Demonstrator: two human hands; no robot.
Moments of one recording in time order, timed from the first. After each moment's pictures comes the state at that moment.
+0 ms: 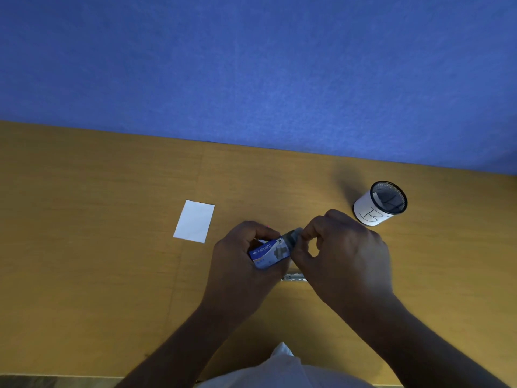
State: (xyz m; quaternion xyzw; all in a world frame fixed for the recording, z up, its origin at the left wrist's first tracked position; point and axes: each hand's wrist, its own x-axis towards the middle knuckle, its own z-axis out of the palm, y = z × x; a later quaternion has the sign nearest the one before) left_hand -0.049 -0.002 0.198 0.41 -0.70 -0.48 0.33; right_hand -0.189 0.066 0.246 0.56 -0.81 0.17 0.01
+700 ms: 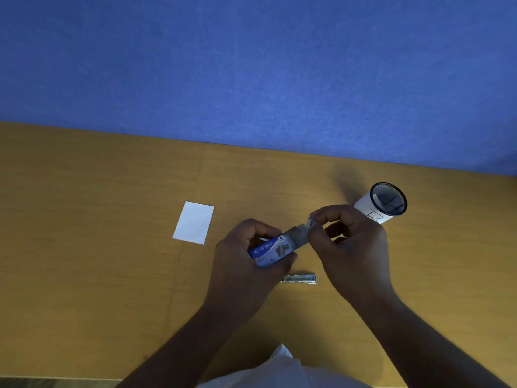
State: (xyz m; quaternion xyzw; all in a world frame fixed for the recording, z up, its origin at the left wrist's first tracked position) left_hand -0.054 -0.002 0.199 0.42 -0.67 -0.52 0.33; right_hand -0.205 0.062 0.231 0.45 -0.74 0.49 -0.12
